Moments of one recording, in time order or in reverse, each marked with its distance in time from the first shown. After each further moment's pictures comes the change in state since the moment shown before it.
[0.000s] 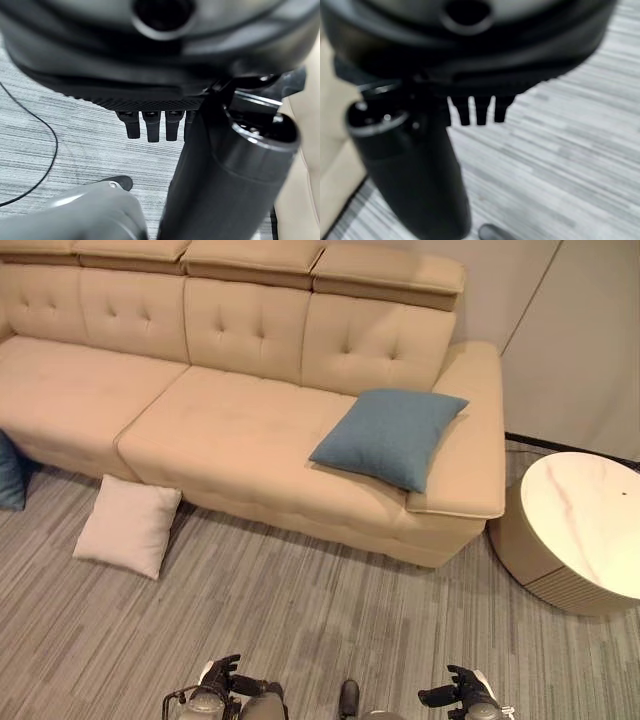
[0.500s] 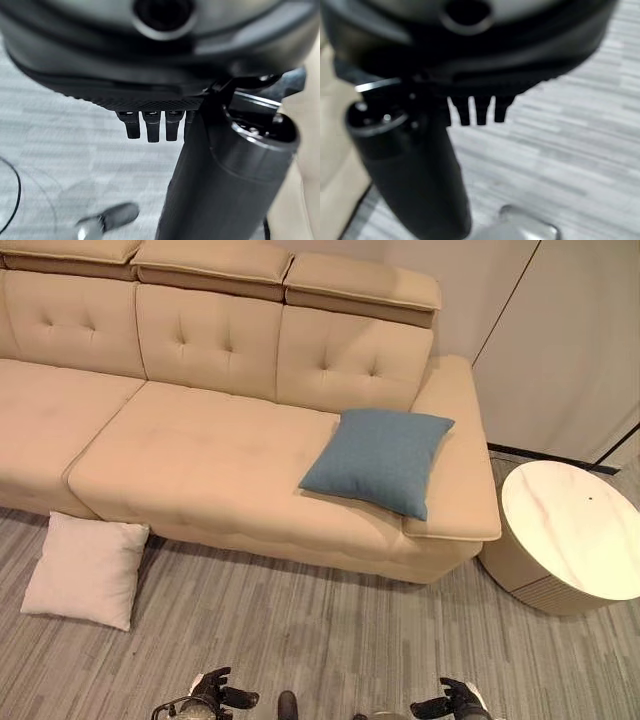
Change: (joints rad) left arm 0.043 0.054 0.011 0.029 -0.007 -0.007 0.000; right arm 0.038 0.052 0.011 -0.002 -0.013 0.017 0.012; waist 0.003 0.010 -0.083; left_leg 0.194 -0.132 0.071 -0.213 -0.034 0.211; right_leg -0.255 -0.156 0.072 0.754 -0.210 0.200
